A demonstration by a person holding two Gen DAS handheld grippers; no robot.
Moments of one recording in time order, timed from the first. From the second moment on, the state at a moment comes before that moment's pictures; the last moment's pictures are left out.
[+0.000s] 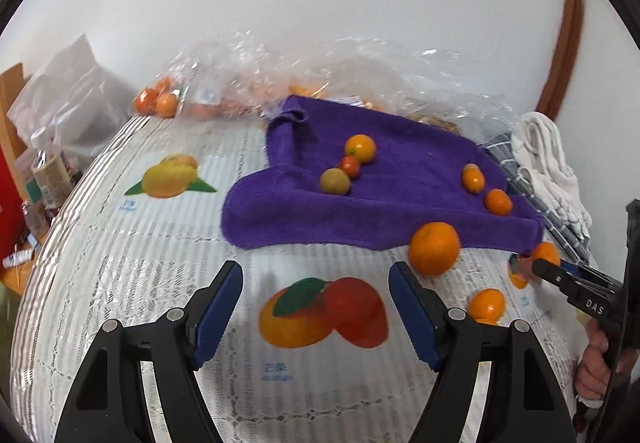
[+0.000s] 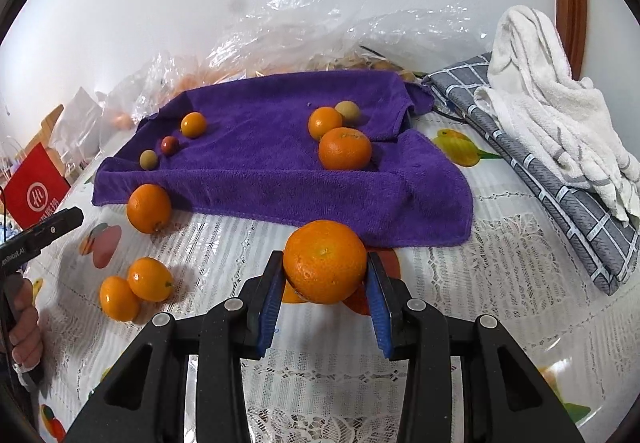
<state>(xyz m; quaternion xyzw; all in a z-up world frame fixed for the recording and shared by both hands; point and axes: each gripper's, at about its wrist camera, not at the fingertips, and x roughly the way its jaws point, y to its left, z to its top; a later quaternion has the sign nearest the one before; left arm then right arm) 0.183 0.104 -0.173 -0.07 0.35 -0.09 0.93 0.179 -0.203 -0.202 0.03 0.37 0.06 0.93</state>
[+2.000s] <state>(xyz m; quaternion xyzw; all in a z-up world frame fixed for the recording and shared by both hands) 0.217 0.072 -0.161 -0.15 0.32 -0.12 0.93 0.174 -0.218 -0.199 0.06 0.36 0.06 0.93</state>
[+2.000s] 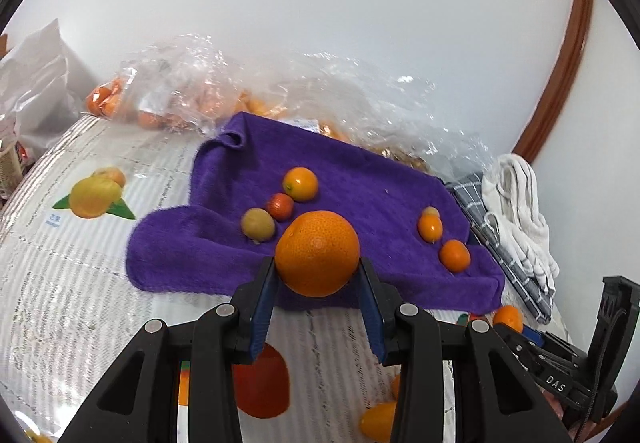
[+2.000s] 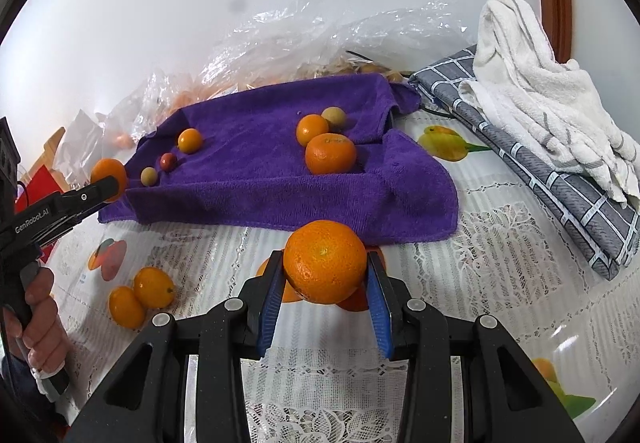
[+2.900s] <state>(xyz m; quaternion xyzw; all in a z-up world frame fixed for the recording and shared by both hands) 0.224 0.120 -0.161 -0.20 0.31 -0.05 0.93 0.270 -0.186 -0.155 0.03 0.36 0.08 0.93</state>
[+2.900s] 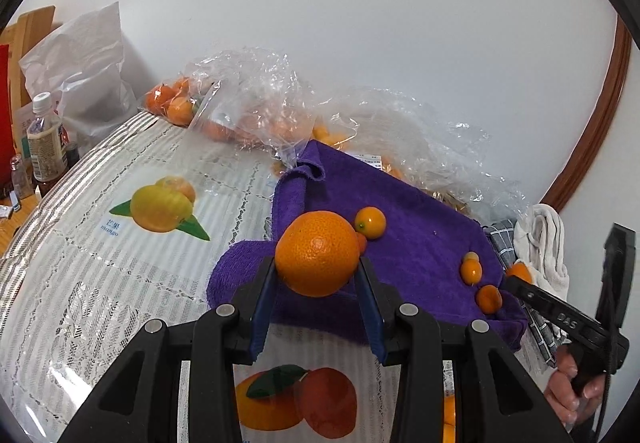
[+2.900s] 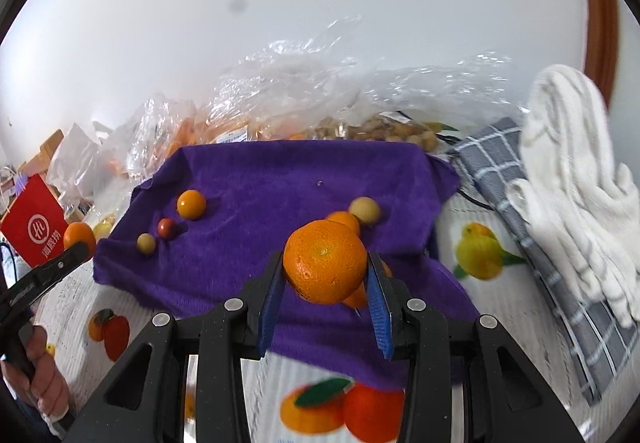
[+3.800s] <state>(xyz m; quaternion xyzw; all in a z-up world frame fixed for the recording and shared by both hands) 0.278 0.050 -0.164 -0.14 0.40 -0.09 0.90 0.273 -0.175 -0.184 0.03 0.40 0.11 0.91</state>
